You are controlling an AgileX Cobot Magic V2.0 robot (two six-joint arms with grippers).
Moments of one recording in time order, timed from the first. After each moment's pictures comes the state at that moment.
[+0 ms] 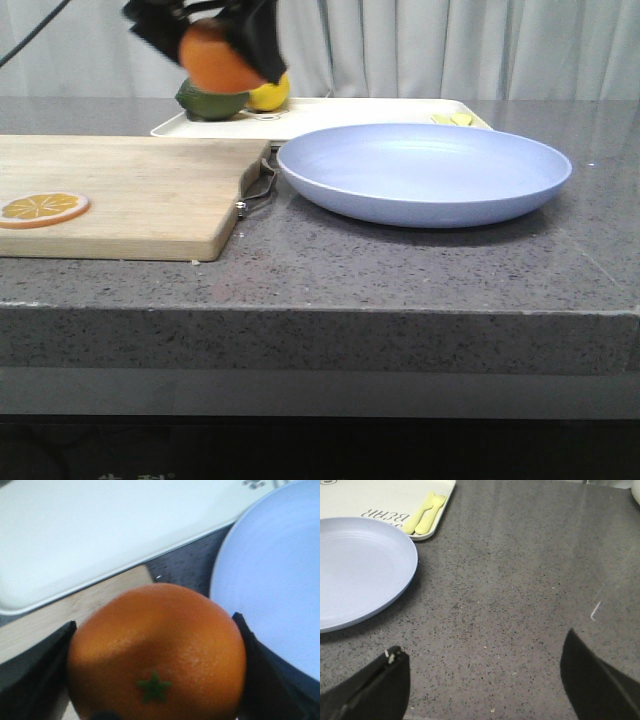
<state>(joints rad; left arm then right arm) -0.53 1.83 -1.73 -0.04 0.86 0.04 -0.04 0.42 -0.55 0.04 0.59 -0.08</state>
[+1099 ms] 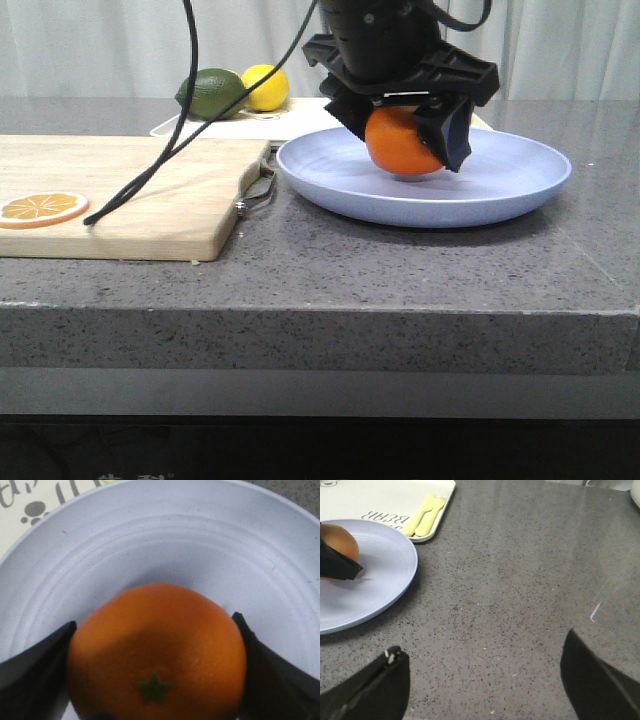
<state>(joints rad) -0.78 2.12 -1.96 0.00 0.84 0.06 -0.04 0.42 -0.55 0.04 0.59 -0.08</state>
